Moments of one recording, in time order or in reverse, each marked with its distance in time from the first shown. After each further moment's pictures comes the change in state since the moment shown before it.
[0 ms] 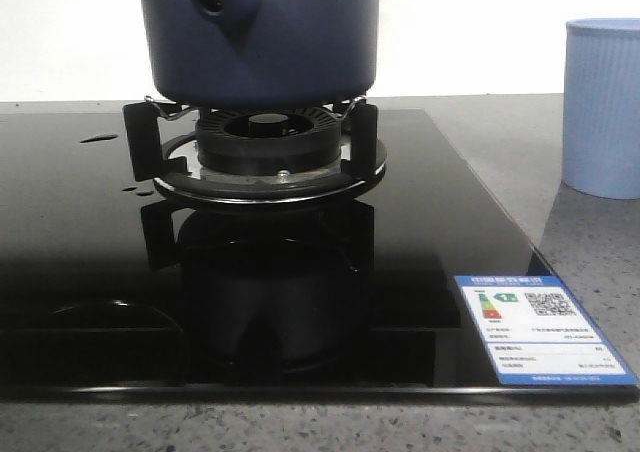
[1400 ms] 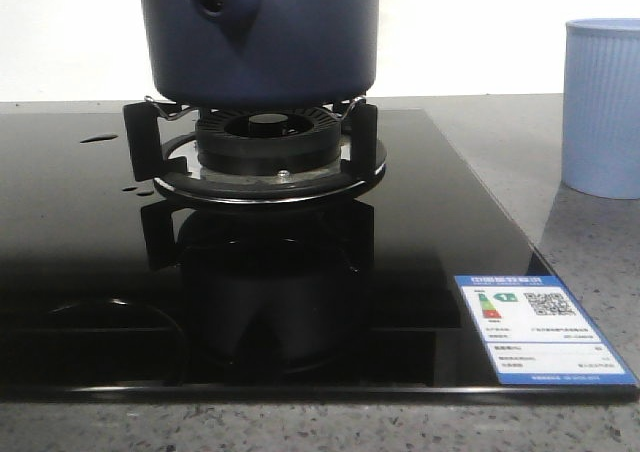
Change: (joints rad) left arm 0.000 0.000 0.000 0.000 -0.009 0.000; right arm 0.062 -0.047 -0.008 0.084 0.151 -0.231
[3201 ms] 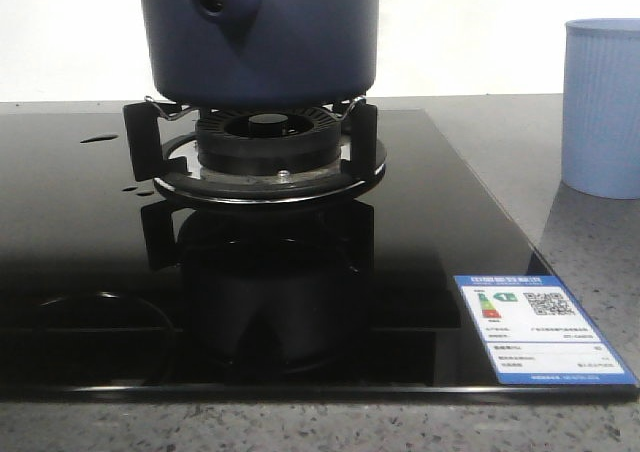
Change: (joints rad) left arm 0.007 0.004 0.000 0.000 -0.039 0.000; right arm 0.171 0.104 -0.535 0.194 0.546 -0.067
